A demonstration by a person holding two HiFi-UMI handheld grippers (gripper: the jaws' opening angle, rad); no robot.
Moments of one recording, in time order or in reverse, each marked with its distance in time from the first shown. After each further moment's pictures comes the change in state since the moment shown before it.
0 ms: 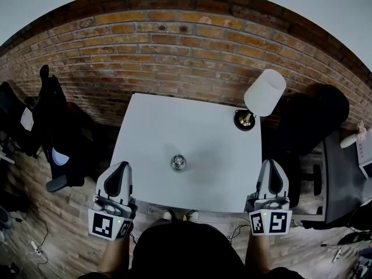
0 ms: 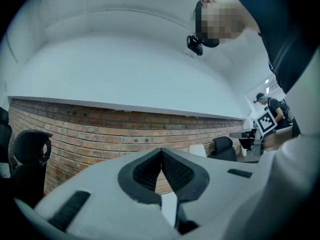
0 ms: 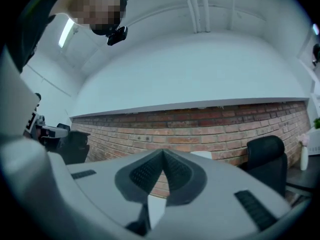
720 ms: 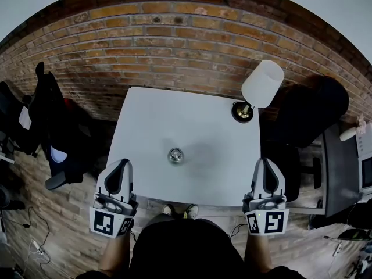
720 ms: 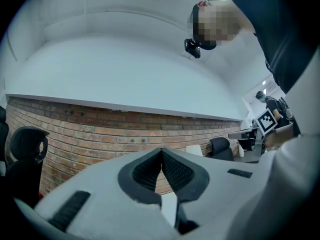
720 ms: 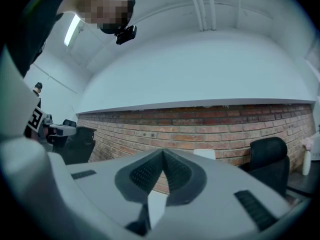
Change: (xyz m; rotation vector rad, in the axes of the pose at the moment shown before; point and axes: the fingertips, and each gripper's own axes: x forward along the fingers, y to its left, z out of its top) left arm 0.000 -0.019 -0.005 0.004 -0.036 -0.036; right arm -0.015 0.012 -0.010 -0.046 0.026 0.056
